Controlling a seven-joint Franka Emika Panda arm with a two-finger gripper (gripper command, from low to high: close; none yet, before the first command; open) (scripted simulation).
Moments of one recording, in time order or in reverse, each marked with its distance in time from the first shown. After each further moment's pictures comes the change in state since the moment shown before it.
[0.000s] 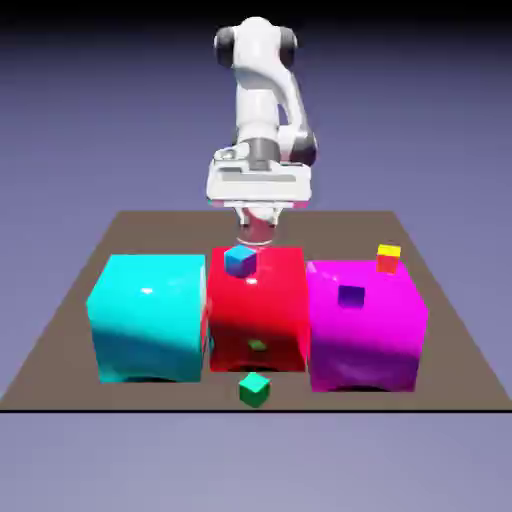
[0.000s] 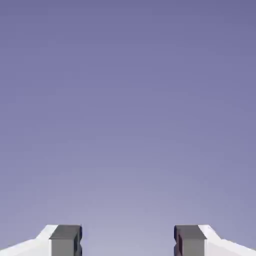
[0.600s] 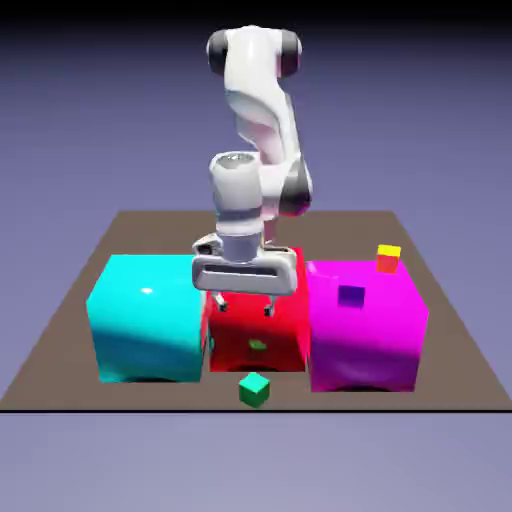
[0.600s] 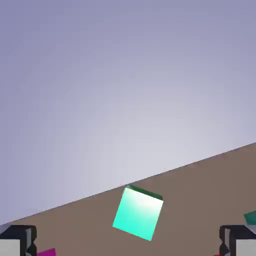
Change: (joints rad) arm -0.118 0.652 0.053 0.512 0.126 -0.571 0.257
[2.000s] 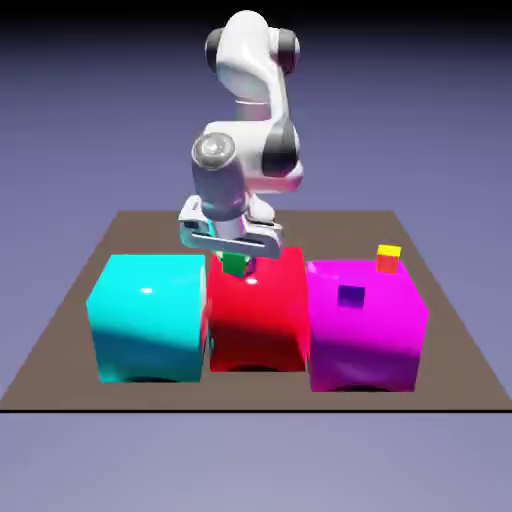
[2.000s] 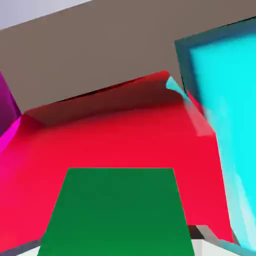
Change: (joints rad) arm 0.003 -0.250 -0.064 0.092 -0.109 -0.816 -0.110
